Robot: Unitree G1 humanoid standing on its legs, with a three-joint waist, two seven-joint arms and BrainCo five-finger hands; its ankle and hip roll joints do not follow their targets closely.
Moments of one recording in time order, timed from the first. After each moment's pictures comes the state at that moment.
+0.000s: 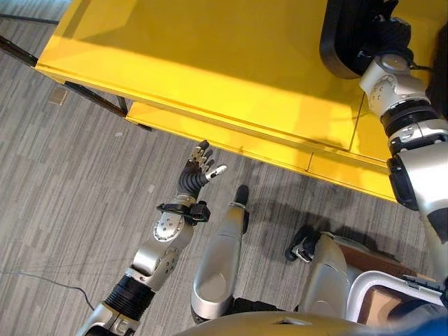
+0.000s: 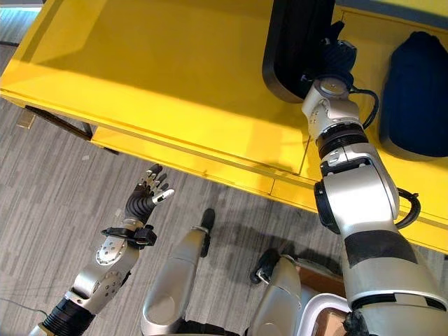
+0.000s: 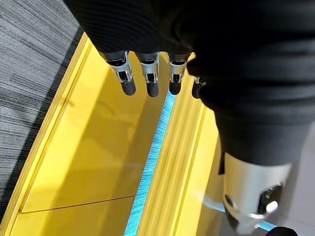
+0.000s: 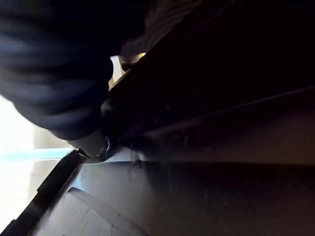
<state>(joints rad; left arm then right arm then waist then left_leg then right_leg) -0.07 0.47 -0.37 -0.10 -0.66 -0.10 0.28 -1.42 -0.47 0.29 1.22 0.77 0.01 -0.52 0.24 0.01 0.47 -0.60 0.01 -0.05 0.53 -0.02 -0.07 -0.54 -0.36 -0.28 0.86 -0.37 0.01</state>
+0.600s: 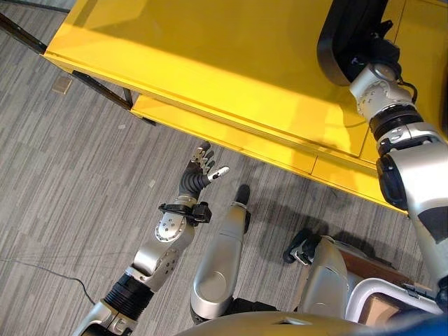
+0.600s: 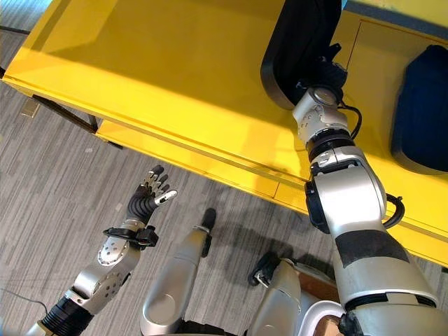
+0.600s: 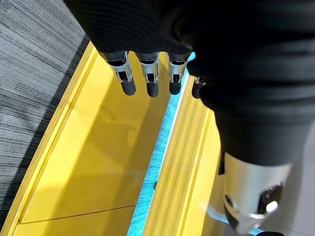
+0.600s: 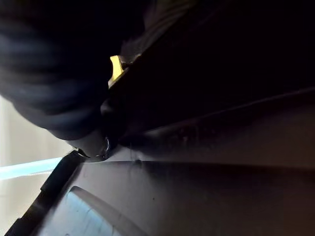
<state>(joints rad) -0.09 0.48 -0.41 -0.10 -0.66 -0.10 0.31 -1.42 -0.44 0.22 1.29 0.85 -0.01 -0.58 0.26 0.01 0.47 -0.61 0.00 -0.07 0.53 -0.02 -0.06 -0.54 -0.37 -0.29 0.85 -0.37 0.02</state>
